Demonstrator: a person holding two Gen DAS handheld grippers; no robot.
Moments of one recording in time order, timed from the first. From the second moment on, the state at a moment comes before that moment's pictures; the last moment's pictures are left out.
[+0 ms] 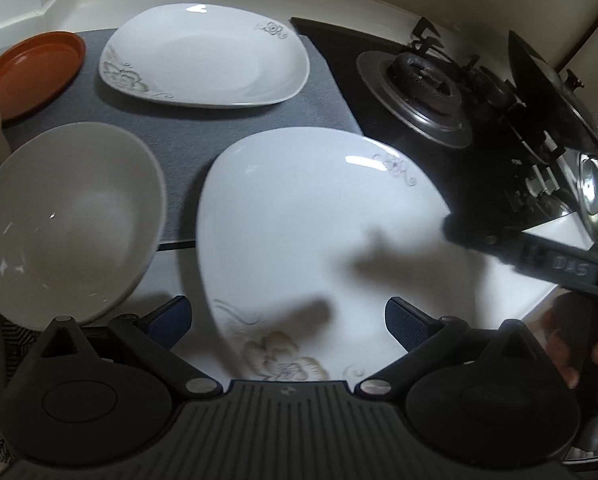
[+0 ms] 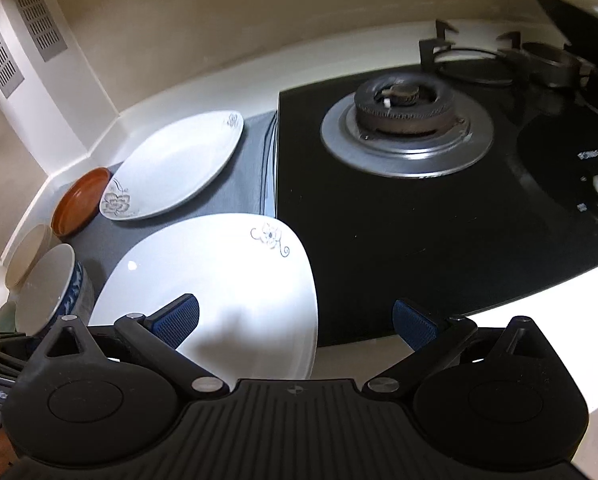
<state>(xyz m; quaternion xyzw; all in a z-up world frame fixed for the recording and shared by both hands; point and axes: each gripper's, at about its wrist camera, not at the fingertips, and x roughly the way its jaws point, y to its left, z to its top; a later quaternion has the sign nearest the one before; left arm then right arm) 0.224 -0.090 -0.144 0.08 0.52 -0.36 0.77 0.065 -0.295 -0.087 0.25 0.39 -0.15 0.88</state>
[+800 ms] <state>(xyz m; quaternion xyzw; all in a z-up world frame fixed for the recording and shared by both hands) 0.230 -0.096 -0.145 0.05 0.53 -0.35 0.77 0.079 -0.300 -0.100 0.25 0.41 -0.11 0.87</state>
